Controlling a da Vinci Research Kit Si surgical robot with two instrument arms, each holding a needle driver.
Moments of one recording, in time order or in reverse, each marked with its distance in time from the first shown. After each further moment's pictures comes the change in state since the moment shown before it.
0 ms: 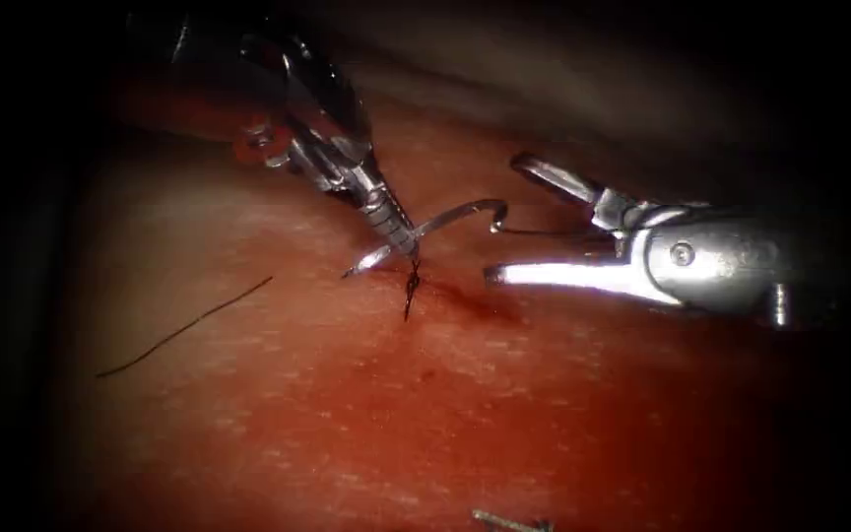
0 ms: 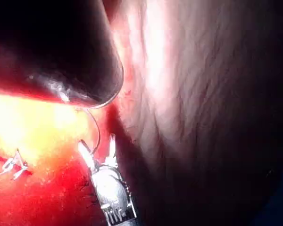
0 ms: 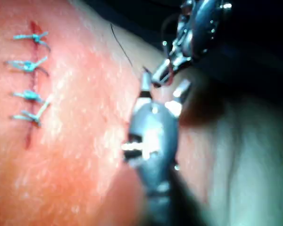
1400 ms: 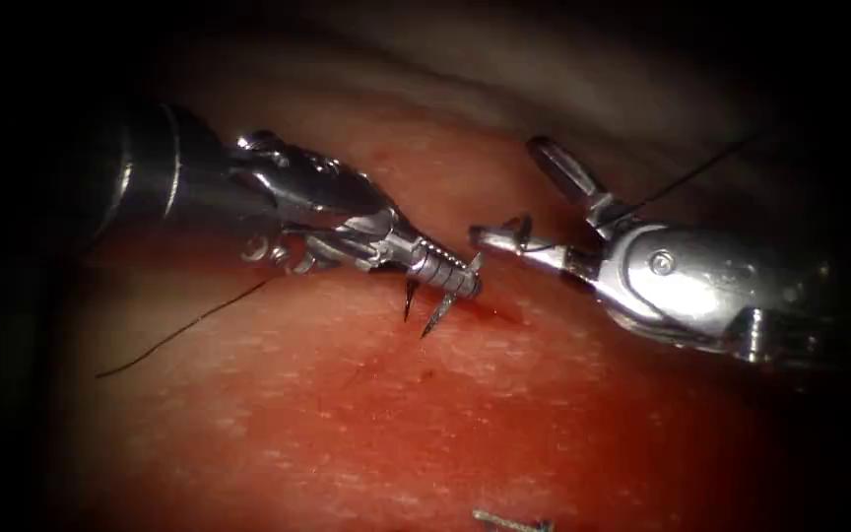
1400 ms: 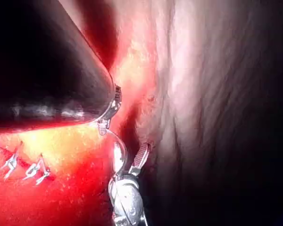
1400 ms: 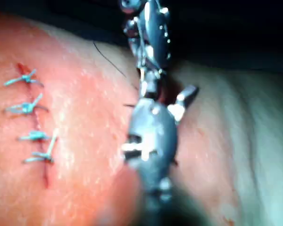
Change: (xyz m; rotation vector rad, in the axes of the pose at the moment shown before) right arm -0.001 -0.002 0.001 -0.148 -0.086 0.027; left arm -0.003 0.000 0.004 0.042 0.374 -0.066
